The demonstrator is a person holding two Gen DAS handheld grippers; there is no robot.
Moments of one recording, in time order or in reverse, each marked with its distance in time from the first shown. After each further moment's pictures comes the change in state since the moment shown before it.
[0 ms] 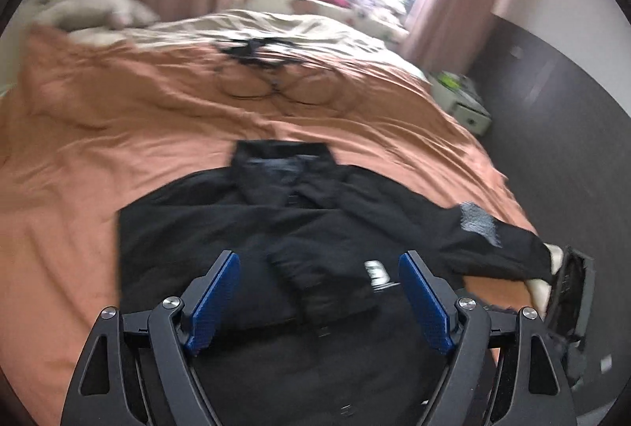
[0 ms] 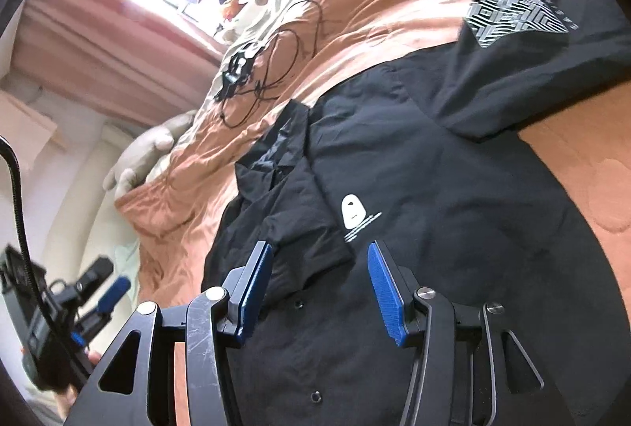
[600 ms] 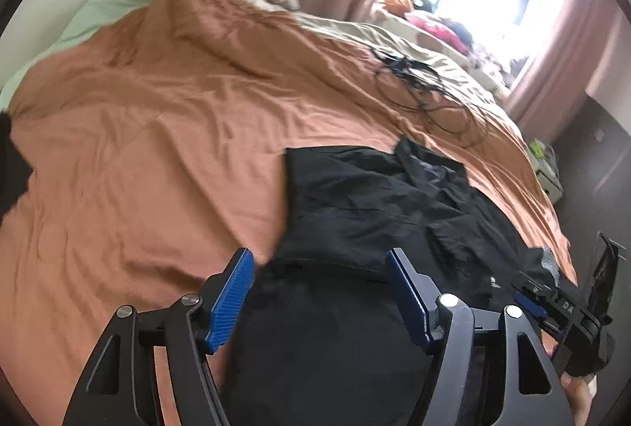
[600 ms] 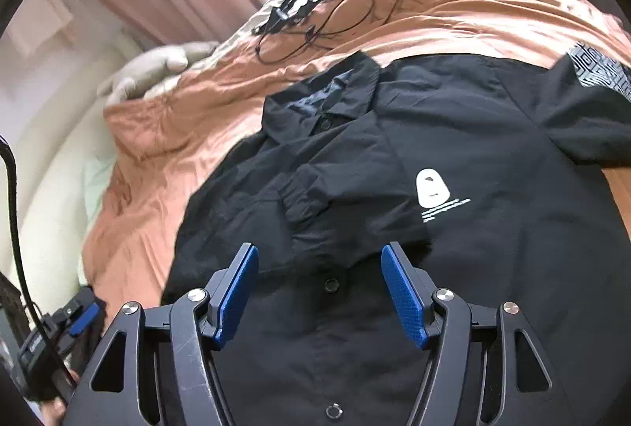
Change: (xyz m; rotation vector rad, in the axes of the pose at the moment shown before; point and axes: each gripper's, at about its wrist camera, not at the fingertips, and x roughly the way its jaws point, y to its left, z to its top) left arm -0.047 0.147 -0.090 -0.317 -0.094 0.220; right arm 0.064 0.077 -0.040 -0.323 0.091 -0.099
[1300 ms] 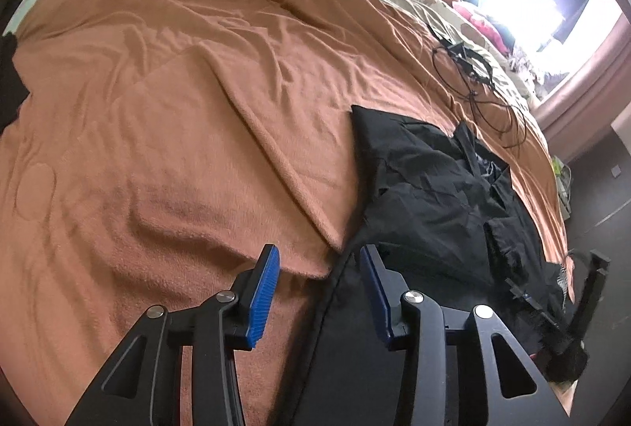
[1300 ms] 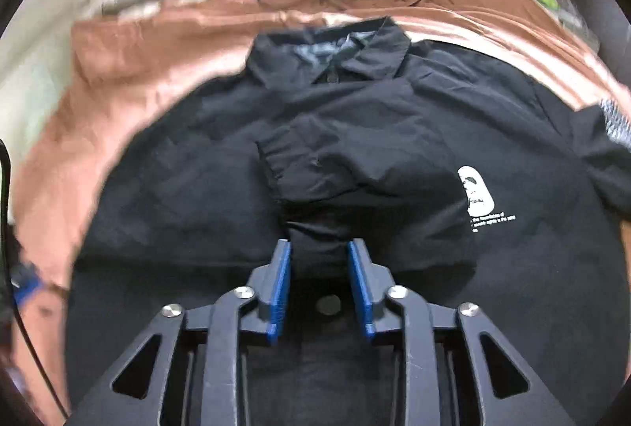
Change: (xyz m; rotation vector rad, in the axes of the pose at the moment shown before) left arm 0.048 0.070 -0.009 -0.129 0.131 0.004; right arm 0.067 0.031 -0.010 -0.185 0.053 -0.204
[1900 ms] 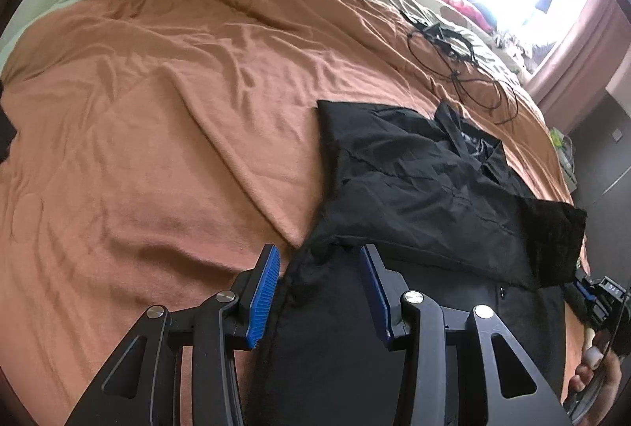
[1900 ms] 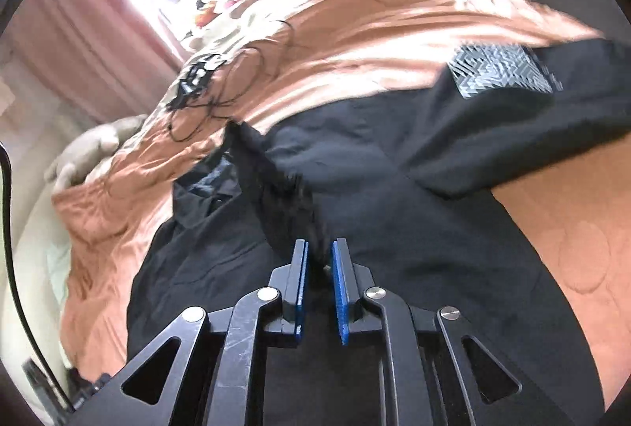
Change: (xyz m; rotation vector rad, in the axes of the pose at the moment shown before) left arm 0.010 -0.041 -0.008 0.110 -0.010 0.031; right arm -0.075 -0.152 0.001 0.466 -0.171 0.029
